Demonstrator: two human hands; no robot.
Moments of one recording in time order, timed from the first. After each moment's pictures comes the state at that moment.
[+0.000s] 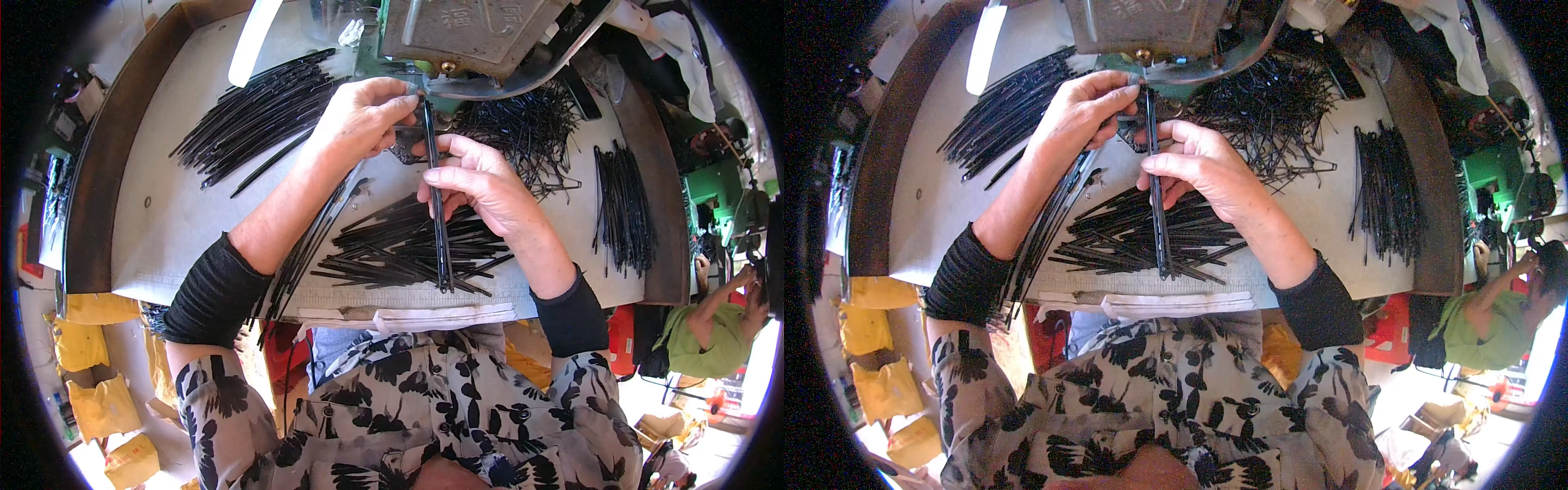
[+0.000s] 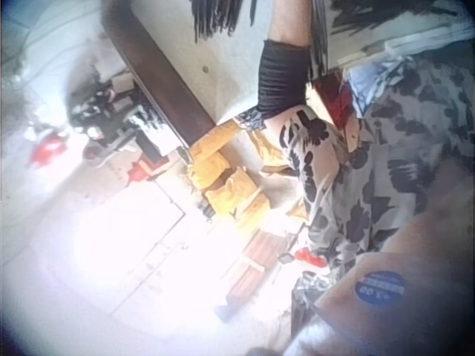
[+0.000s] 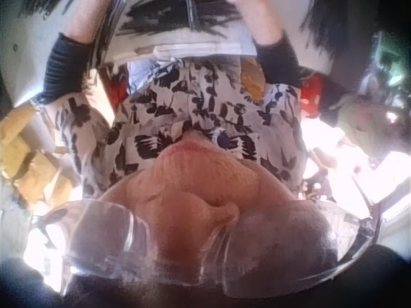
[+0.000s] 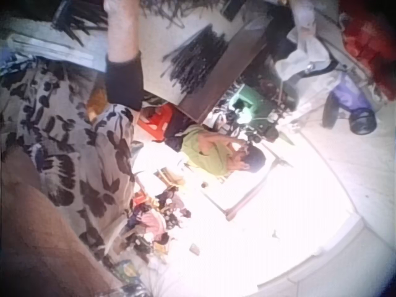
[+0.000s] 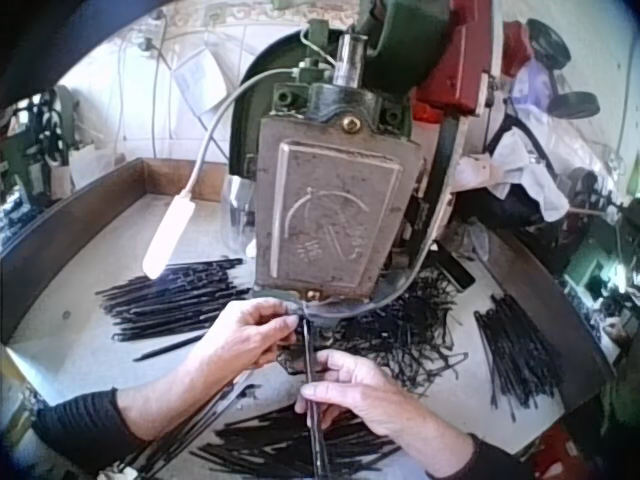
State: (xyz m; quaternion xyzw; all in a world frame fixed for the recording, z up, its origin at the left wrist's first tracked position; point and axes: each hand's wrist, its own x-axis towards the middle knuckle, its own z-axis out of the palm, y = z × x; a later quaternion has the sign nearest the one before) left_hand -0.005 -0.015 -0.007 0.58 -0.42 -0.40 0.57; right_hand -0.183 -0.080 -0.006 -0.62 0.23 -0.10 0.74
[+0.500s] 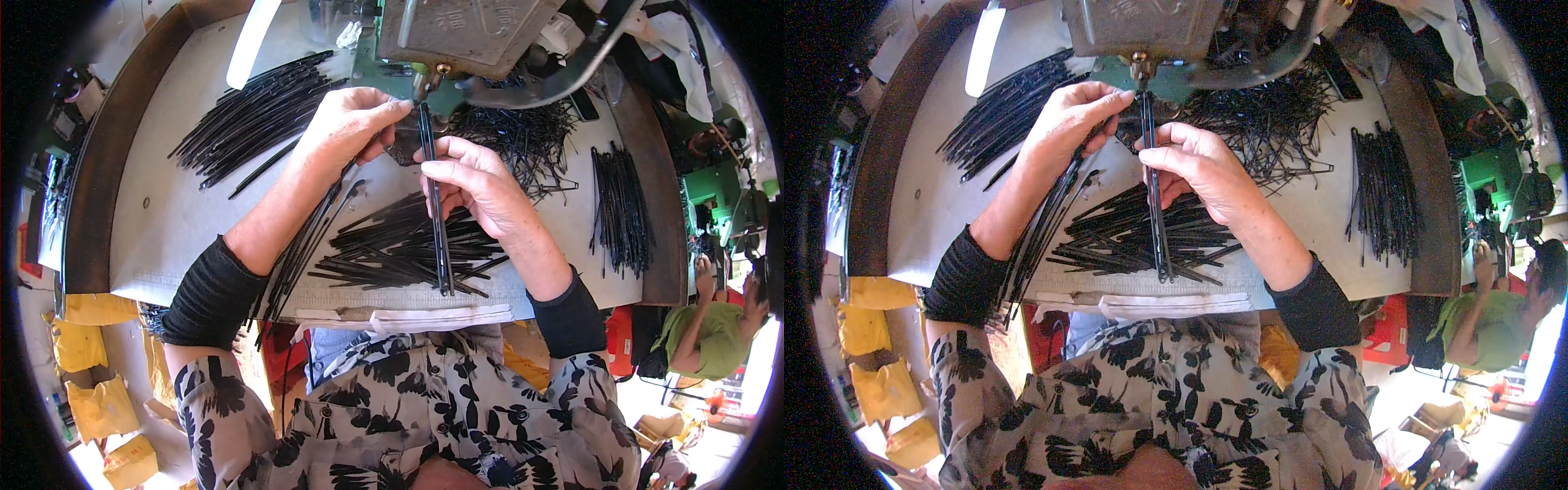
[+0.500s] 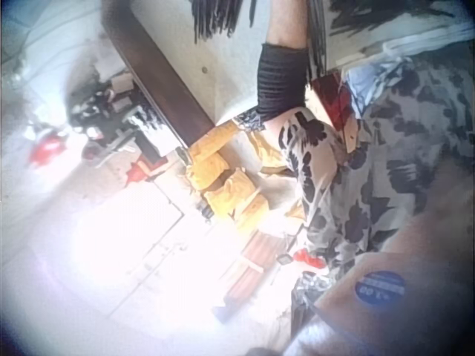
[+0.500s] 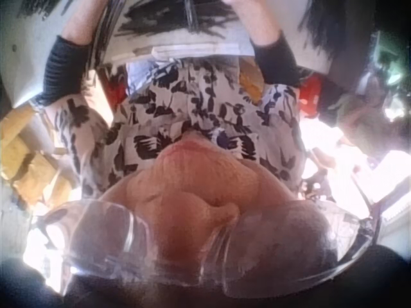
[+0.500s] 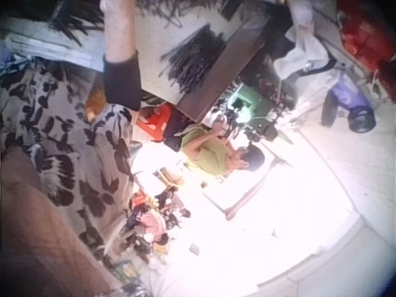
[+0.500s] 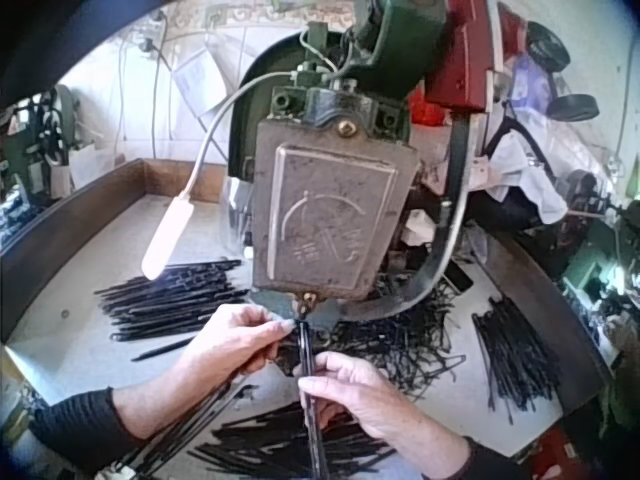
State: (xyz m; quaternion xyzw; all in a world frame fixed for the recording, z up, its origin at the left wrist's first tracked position) left_hand 0.000 -0.009 -0.006 0.61 -0.39 -0.42 0.54; right_hand -0.182 -0.078 -0.007 -0.59 0.24 -0.12 0.76
